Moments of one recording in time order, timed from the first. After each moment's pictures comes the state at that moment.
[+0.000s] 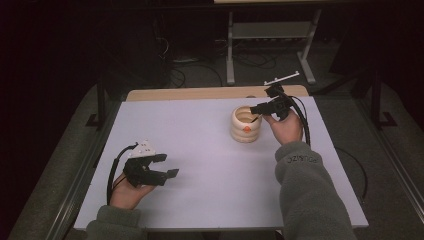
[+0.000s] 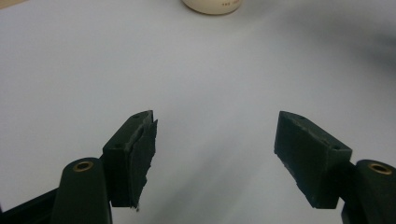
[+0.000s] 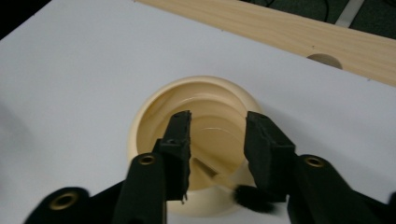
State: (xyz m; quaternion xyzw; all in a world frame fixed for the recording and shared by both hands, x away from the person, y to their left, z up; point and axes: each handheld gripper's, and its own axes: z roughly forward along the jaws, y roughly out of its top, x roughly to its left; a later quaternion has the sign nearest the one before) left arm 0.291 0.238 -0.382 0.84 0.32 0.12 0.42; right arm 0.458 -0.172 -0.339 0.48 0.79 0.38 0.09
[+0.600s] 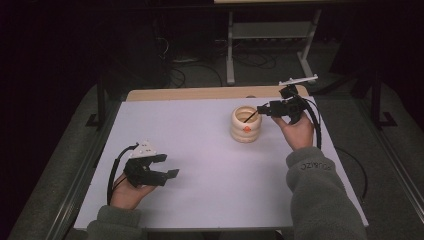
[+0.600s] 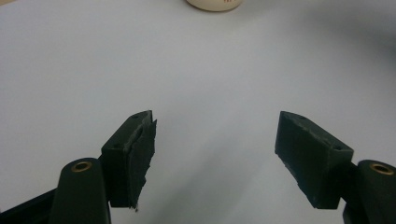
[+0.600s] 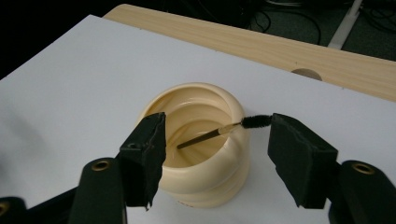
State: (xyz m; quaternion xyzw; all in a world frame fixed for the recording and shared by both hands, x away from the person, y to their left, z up) left arm 0.292 0.238 -0.384 0.84 0.33 0.12 0.41; right arm 0.436 -0.200 -0.331 0.47 0.77 0.43 0.10
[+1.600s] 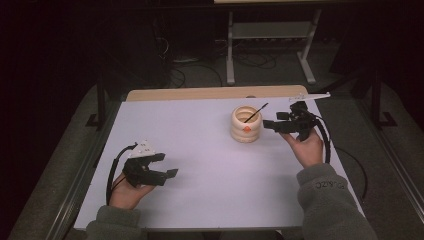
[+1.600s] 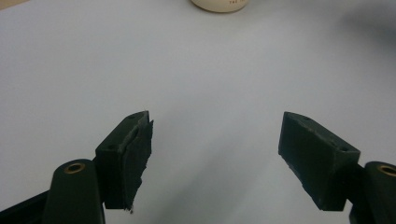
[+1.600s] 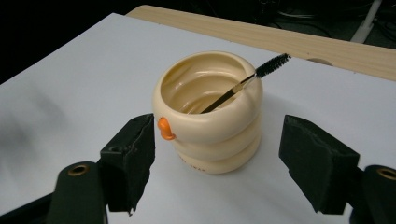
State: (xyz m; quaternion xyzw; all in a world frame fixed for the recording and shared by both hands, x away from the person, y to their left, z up) left arm 0.292 0.240 -0.383 0.84 0.33 0.12 0.41; right arm 0.396 -0.220 -0.352 0.44 0.76 0.46 0.10
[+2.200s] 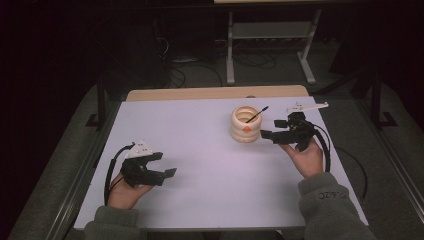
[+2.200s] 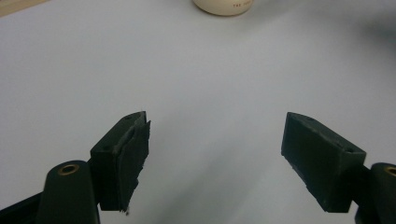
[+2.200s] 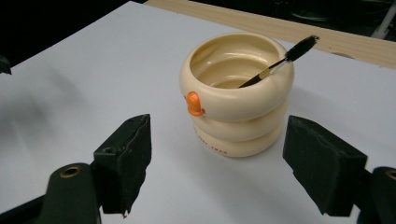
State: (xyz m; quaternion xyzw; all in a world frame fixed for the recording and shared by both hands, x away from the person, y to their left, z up) left arm 0.291 0.245 -0.381 0.84 0.33 0.13 0.42; right arm 0.373 -0.212 -0.362 0.41 0.78 0.46 0.10
